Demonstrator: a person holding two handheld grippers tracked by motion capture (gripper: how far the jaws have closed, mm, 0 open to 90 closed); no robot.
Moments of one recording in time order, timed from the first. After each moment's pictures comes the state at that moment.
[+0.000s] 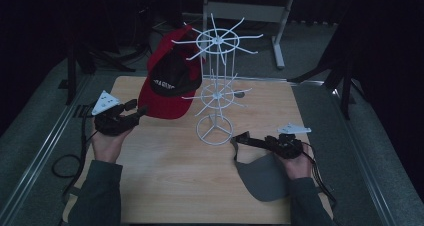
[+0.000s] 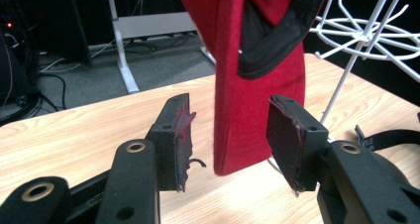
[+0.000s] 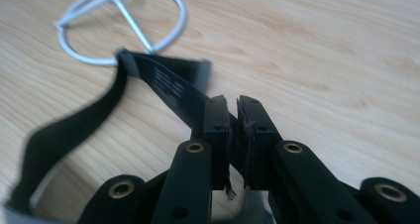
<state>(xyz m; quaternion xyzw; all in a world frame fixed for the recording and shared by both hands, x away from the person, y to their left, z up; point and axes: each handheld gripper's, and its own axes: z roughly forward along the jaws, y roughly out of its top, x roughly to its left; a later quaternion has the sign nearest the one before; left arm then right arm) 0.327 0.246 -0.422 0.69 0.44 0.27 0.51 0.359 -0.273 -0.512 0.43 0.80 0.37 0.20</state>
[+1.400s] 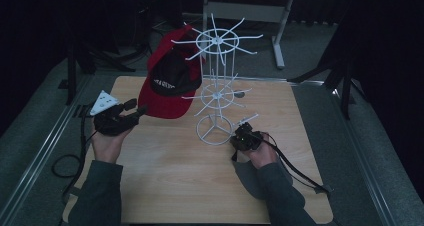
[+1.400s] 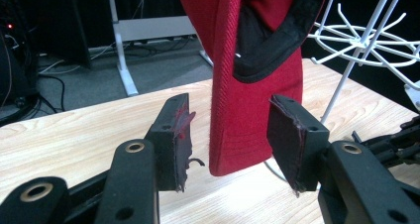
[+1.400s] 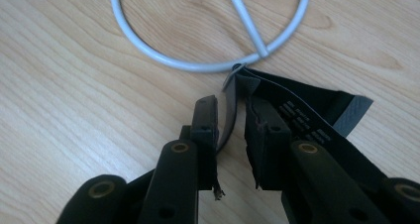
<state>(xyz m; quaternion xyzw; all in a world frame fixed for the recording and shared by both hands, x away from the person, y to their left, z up) 0.326 0.247 -0.421 0.68 0.44 0.27 0.52 0.393 -0.158 -0.521 0.41 0.88 0.23 0.12</state>
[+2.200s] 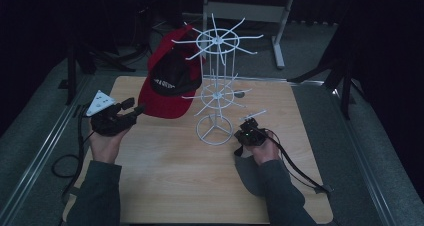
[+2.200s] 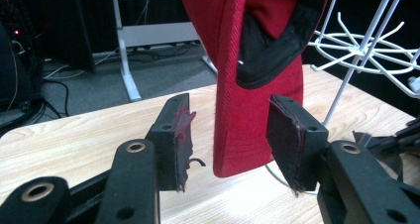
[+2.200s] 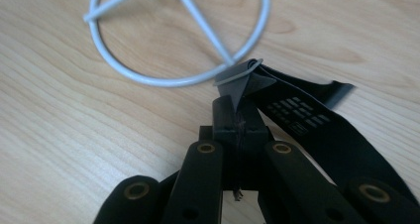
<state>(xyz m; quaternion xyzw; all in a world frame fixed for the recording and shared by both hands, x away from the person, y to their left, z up) 0.322 0.251 -0.417 0.68 0.44 0.28 0.52 0.400 -0.173 -0.512 0.46 0.84 0.25 0.11</state>
